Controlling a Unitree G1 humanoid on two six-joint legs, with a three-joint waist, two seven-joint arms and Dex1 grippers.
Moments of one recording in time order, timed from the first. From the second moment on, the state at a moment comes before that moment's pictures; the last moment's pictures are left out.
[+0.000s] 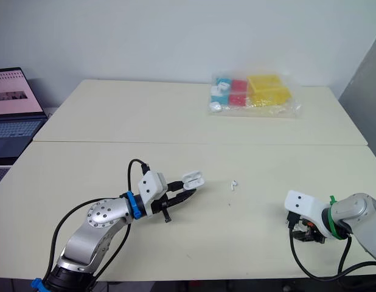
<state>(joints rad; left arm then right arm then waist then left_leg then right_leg) -0.13 0.50 -0.14 -0.29 -0.23 0.23 -0.79 -0.06 -1.25 0.16 -0.57 0.24 0.96 0.96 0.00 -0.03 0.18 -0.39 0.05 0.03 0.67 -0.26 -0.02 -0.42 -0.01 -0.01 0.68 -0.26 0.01</state>
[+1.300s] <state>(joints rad) -0.29 0.47 -0.11 -0.34 -0.49 0.41 -0.85 -0.39 -0.54 -0.01 -0.67 0.60 0.72 0.66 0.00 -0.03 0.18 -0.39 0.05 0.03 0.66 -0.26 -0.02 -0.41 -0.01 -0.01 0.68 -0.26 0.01</state>
